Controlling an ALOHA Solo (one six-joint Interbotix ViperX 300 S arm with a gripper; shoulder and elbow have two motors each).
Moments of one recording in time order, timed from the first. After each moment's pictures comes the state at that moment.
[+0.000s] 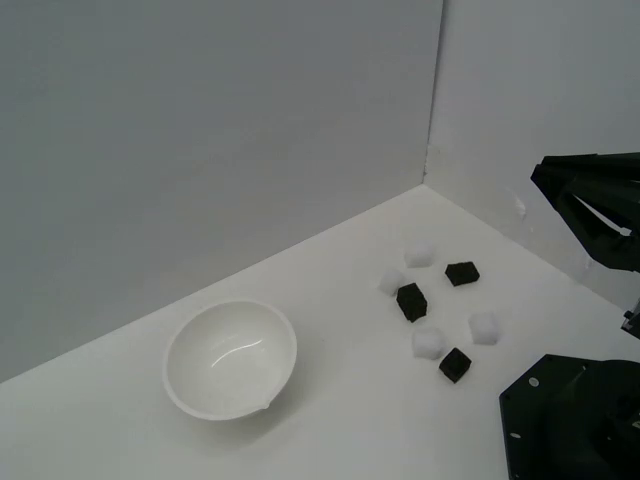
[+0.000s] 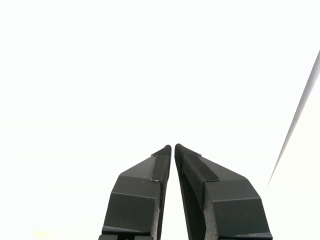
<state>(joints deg) 2.2 197.6 197.5 161.0 160.9 -22.5 34.2 24.1</state>
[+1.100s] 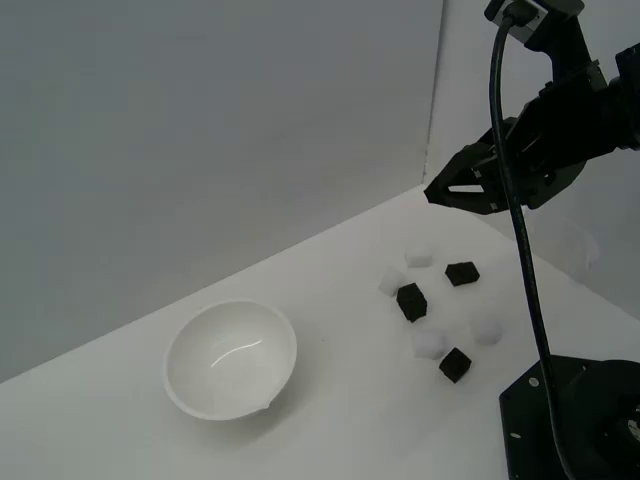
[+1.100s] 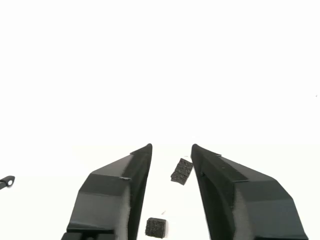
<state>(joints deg) 6.4 144.8 144.8 140.5 140.7 -21.8 51.2 21.2</state>
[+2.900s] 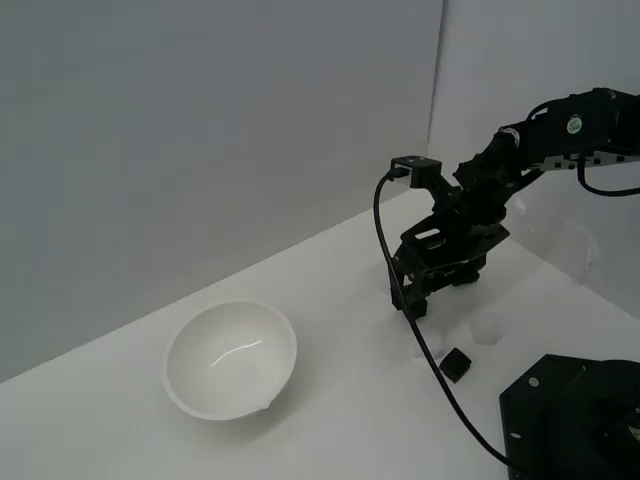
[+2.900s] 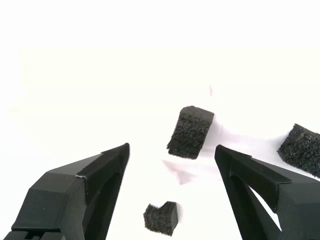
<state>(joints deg) 6.0 108.1 107.7 144.8 144.9 -24.1 45.0 19.7</state>
